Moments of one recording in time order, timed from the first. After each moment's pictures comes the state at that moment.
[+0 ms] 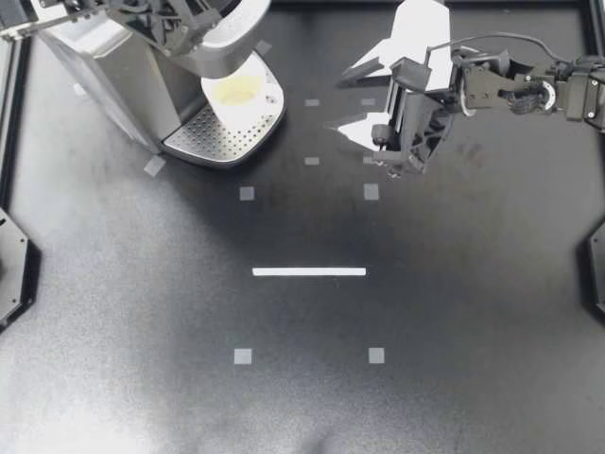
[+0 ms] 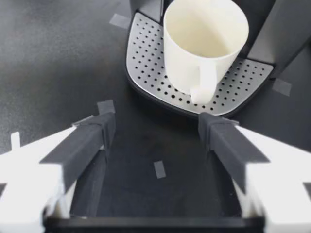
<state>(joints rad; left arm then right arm) 0.33 -0.25 0.23 0.65 0.88 -0.45 -0.37 -0.17 0.62 0.67 0.15 -0.80</state>
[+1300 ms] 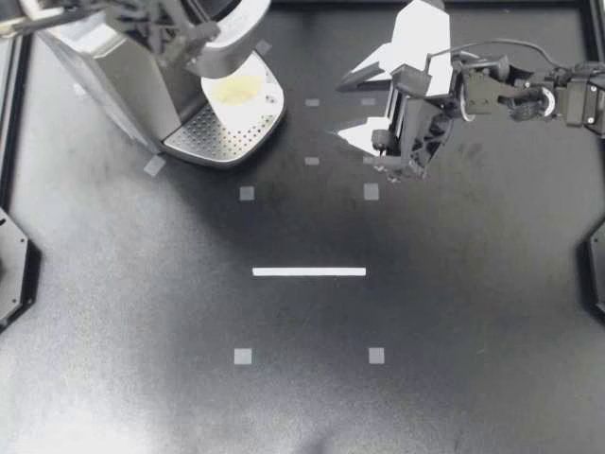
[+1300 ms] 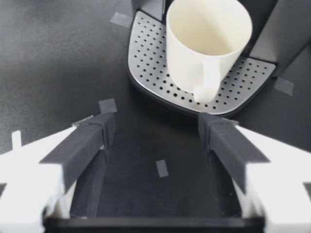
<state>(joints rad) 0.33 -0.31 0.23 0.53 0.80 -0.37 -0.35 -0.17 0.63 0.67 0.12 -0.79</state>
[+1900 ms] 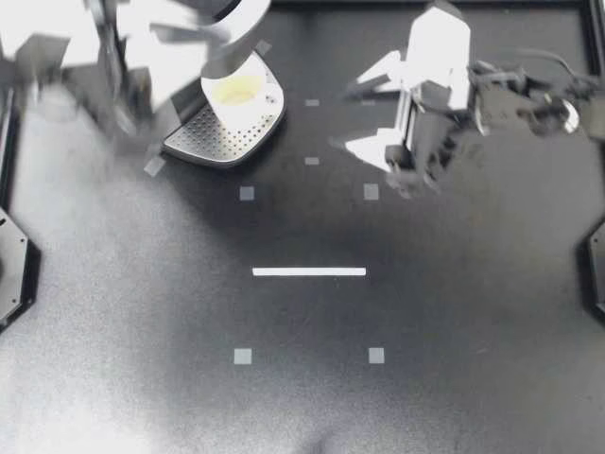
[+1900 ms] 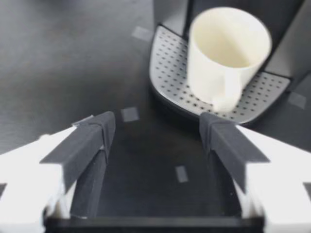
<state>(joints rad) 0.20 -0.53 0.62 0.53 0.22 -0.38 -0.28 -0.26 0.69 0.67 0.08 -0.78</state>
